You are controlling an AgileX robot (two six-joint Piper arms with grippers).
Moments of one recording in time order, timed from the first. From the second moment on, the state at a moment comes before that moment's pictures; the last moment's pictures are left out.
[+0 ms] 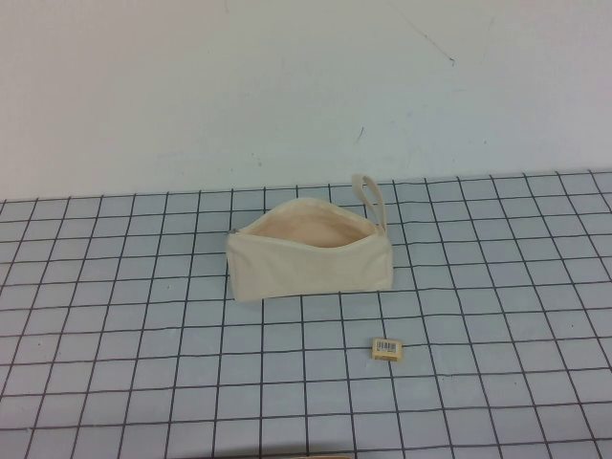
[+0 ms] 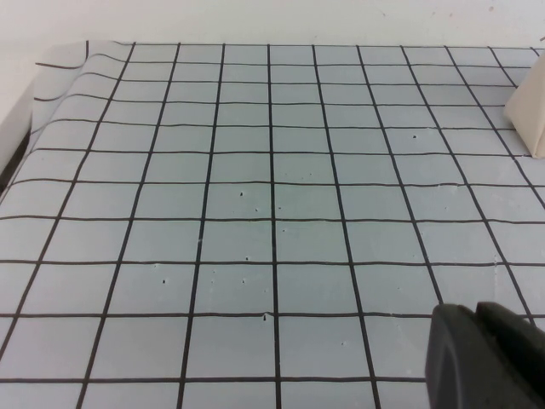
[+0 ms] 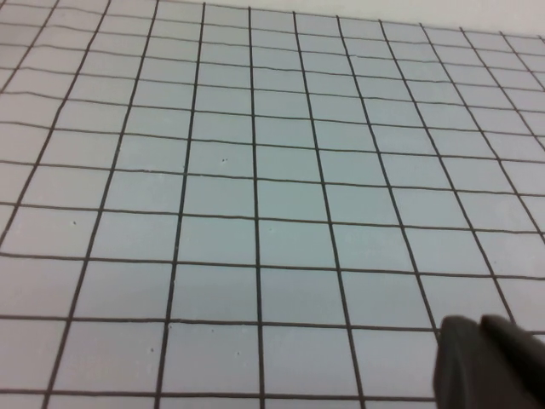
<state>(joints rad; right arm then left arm) 0.03 -0.01 0.02 -0.20 0.44 0.08 -0.01 -0.01 0.02 -0.01 0.37 -0.08</state>
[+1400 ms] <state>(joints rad) 0.03 0.09 -0.51 -0.27 0.25 0.09 -0.01 -0.01 0.02 -0.01 0.37 -0.08</state>
